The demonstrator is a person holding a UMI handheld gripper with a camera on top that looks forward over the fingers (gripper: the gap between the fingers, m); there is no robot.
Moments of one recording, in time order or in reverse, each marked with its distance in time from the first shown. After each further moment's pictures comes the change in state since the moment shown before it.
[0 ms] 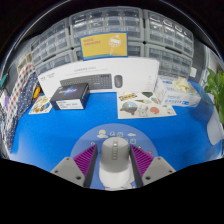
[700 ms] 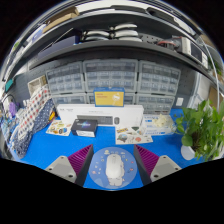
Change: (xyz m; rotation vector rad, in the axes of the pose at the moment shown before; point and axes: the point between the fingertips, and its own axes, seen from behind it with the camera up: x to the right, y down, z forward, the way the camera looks) arm -0.009 -0.094 -0.185 0.233 0.030 -0.046
